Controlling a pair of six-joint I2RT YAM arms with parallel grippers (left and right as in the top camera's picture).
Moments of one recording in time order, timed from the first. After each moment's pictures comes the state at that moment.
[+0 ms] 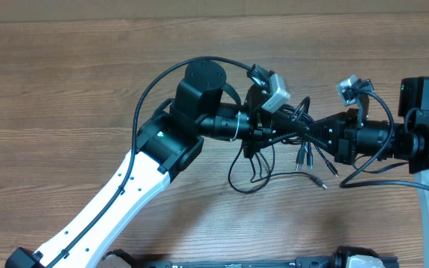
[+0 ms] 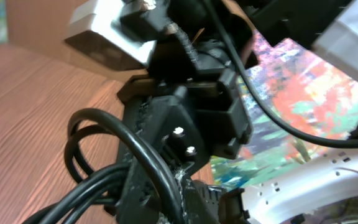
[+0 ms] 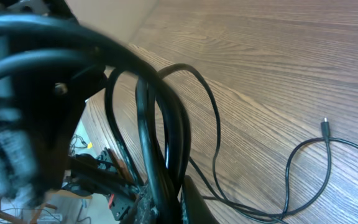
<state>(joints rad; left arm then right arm) -0.65 1.43 1.31 -0.17 0.95 -0.18 -0.10 1.21 1.33 -1.26 -1.05 -0.39</state>
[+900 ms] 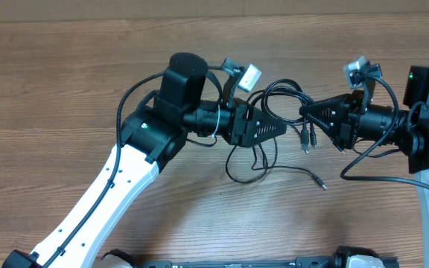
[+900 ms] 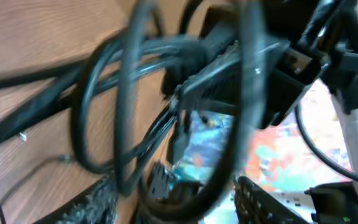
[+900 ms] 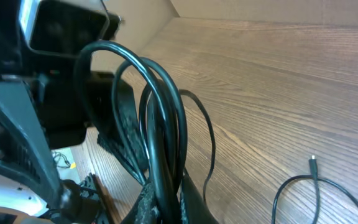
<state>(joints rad) -0.54 1.43 1.31 -0.38 0.99 -0.55 -0.10 1.21 1.33 -1.01 -1.07 -0.26</state>
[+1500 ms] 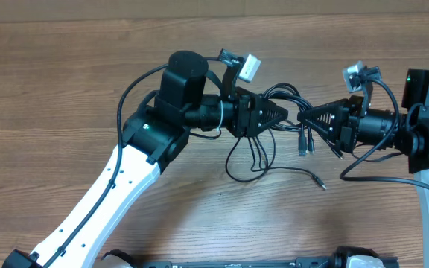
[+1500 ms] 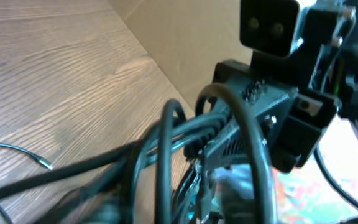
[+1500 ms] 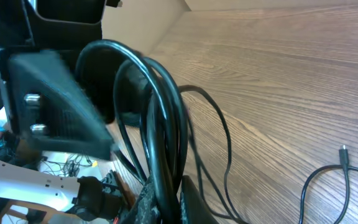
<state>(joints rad) -0.56 1.43 1.31 -0.26 0.85 -0.58 -0.10 1.21 1.33 -1.08 -1.12 -0.24</state>
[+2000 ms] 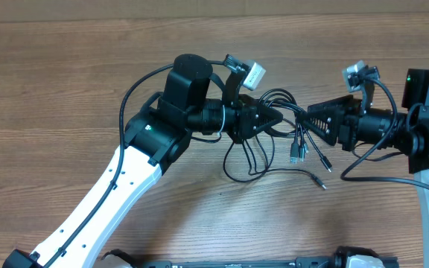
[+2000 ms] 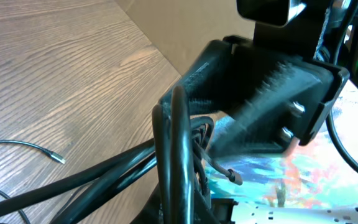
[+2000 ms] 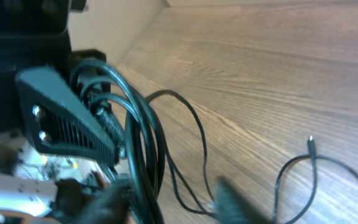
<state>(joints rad) -0.57 1.43 1.31 -0.33 0.85 -0.44 -0.10 1.21 1.33 -1.06 -1.02 -0.24</state>
